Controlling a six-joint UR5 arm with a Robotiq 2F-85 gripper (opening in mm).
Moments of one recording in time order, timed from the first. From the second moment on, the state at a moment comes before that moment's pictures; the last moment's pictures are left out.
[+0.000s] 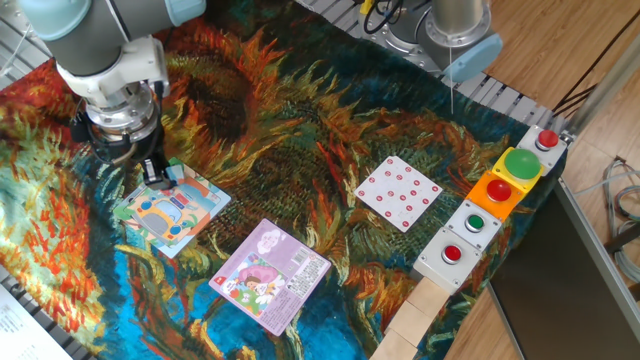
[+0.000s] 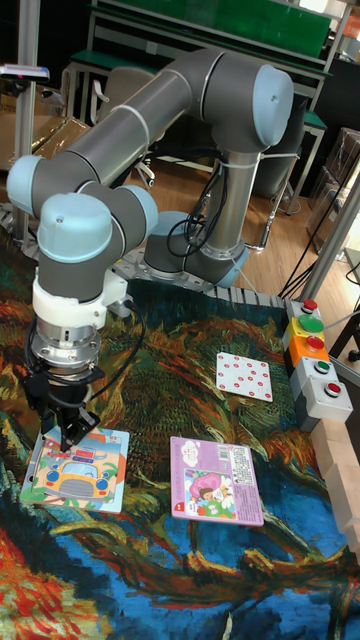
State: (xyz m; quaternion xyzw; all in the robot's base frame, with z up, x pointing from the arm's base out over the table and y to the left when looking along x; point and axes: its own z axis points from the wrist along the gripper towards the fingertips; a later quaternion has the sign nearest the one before) arm 0.604 -0.145 0.013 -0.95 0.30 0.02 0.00
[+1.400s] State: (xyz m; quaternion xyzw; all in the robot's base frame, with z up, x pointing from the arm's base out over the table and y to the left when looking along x) arm 0.611 -0.144 0.011 -0.95 0.31 0.02 0.01
